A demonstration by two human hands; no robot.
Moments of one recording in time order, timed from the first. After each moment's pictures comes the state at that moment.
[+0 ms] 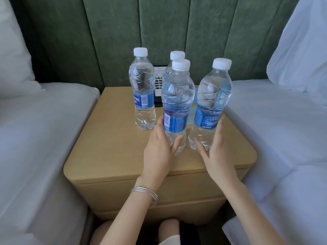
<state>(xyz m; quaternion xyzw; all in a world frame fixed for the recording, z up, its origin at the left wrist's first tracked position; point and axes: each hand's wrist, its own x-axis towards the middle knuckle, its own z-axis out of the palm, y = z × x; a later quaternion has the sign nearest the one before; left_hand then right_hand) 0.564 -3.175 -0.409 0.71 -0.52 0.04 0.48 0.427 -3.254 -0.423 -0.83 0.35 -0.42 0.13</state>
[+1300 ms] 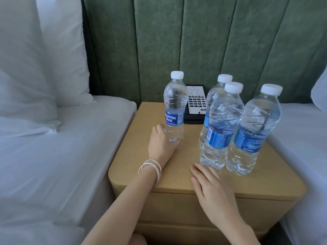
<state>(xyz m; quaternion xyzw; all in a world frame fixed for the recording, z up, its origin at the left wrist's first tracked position) 0.680 -3.188 -0.410 0.81 -0.39 0.05 0.43 0.483 -3.187 -0.437 -0.92 0.27 -0.29 0.00</state>
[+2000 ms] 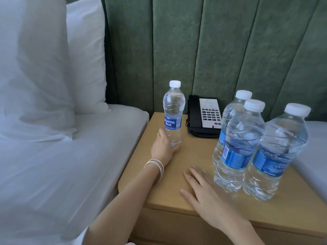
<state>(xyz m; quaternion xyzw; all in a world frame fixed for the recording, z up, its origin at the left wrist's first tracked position) 0.736 -3.207 -0.408 0.83 -0.37 0.01 0.41 0.526 -3.198 -0.404 -0.97 0.22 -0.08 0.09</state>
